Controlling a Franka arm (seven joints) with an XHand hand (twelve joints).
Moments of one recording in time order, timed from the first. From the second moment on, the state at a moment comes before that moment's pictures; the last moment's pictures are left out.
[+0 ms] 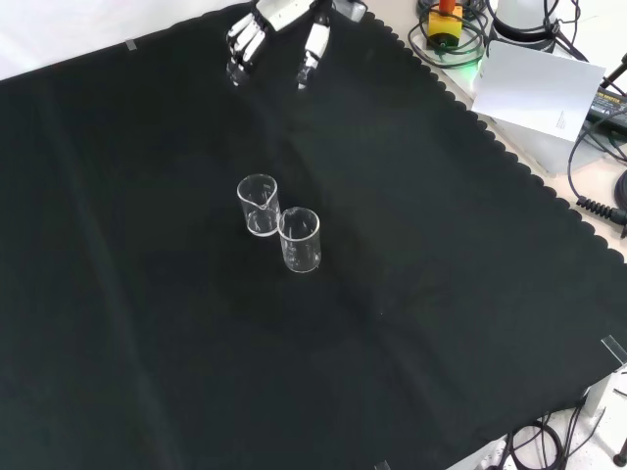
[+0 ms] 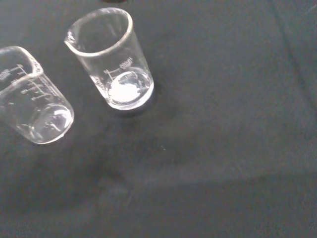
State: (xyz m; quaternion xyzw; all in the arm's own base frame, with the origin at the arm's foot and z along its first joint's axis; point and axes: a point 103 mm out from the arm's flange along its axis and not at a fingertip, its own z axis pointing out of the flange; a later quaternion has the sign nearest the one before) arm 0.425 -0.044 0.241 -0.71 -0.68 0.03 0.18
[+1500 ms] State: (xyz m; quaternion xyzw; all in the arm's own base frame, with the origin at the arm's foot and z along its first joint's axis) arm 0.503 -0.020 0.136 -0.62 -0.74 -0.08 0.27
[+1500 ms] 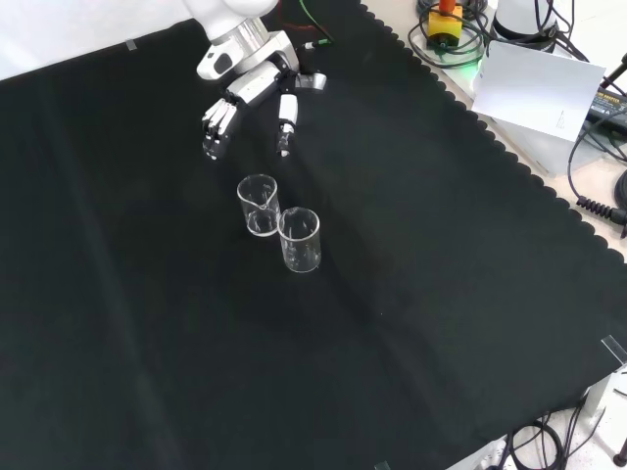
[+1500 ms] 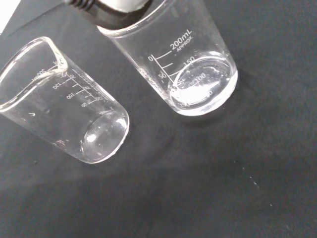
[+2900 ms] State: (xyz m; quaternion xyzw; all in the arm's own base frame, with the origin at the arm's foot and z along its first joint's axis) arm 0.520 -0.014 0.081 -0.57 -0.74 -0.15 0.32
